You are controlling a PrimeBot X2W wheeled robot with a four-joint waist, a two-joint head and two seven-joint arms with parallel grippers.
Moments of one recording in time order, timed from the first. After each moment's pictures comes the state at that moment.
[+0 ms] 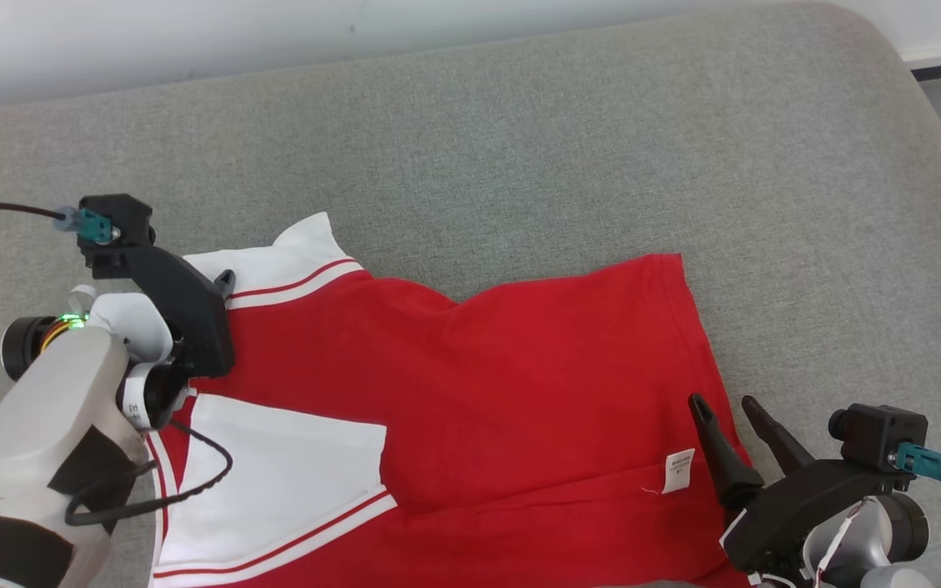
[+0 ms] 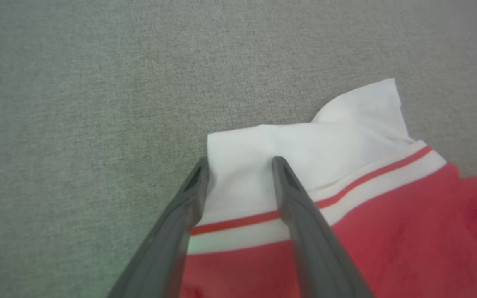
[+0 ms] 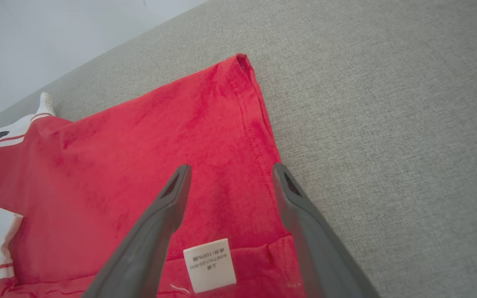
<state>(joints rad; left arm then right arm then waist) -0.93 0.38 -0.67 0.87 -0.90 0.00 0.32 -0.03 -0.05 -0.09 -0.08 0.37 0.13 0.37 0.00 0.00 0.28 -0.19</state>
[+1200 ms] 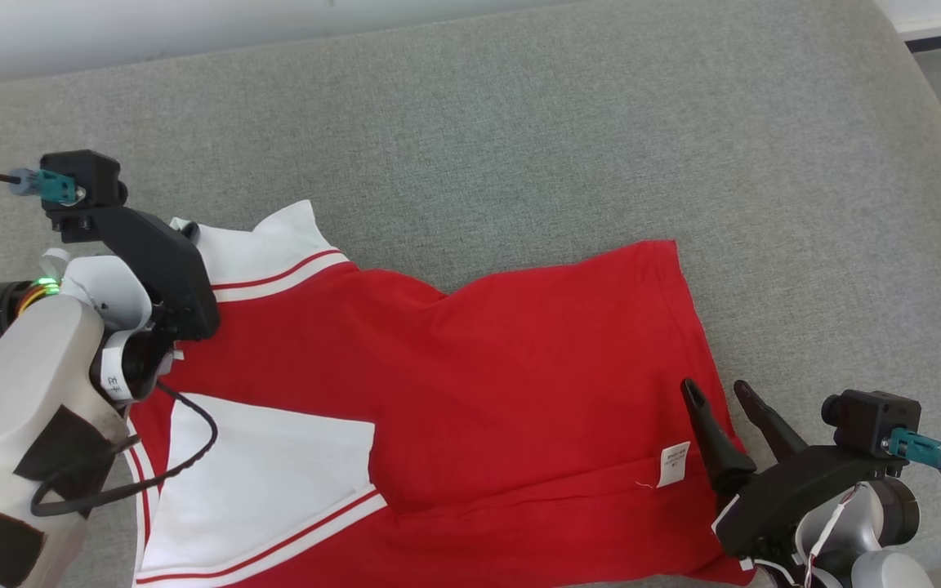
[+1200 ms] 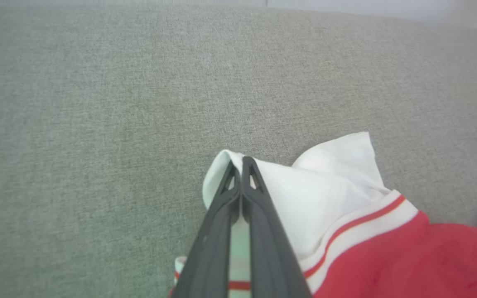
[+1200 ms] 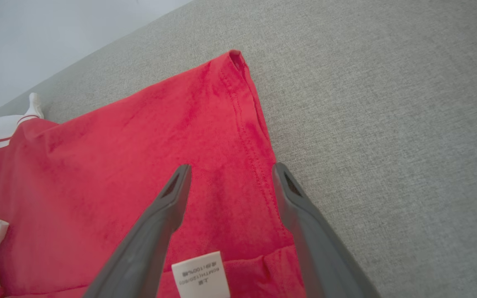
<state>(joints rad) -0.94 0.42 -0.64 0.74 -0.93 0.04 0.32 -0.06 -0.05 -0.07 -0.07 0.37 0.13 0.36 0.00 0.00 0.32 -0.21</state>
